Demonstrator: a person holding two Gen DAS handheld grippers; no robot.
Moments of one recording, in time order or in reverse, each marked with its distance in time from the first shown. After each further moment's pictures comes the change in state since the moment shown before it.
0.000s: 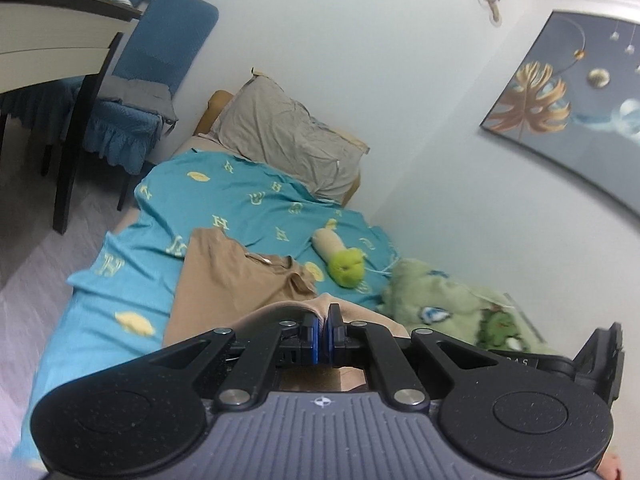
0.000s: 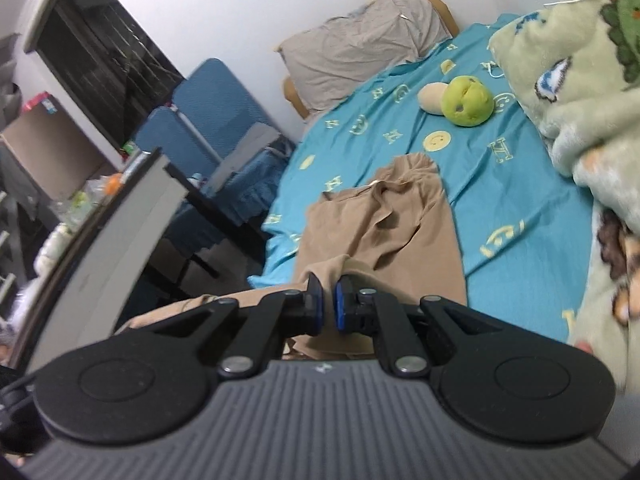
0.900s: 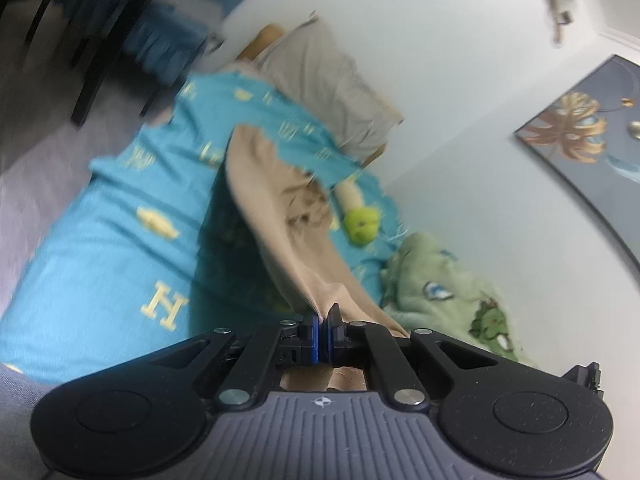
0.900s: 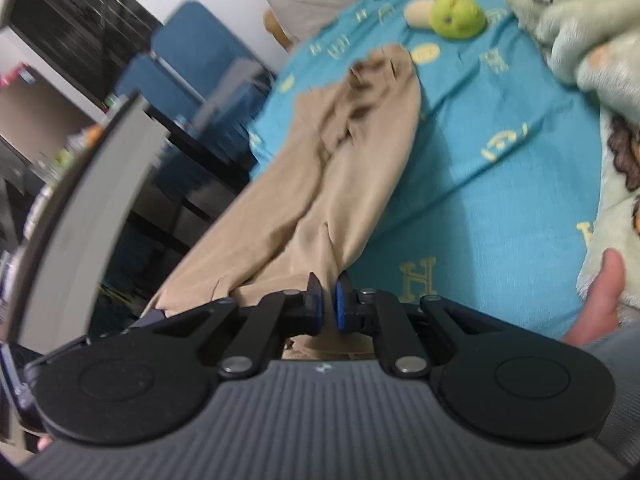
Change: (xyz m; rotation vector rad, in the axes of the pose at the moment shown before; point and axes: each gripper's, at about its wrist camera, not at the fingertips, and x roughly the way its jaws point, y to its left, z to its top) left arm -0.012 0.055 -0.037 -0.257 0.113 -0.043; right arm 0.012 -0.004 -0.052 0.056 0.179 0.003
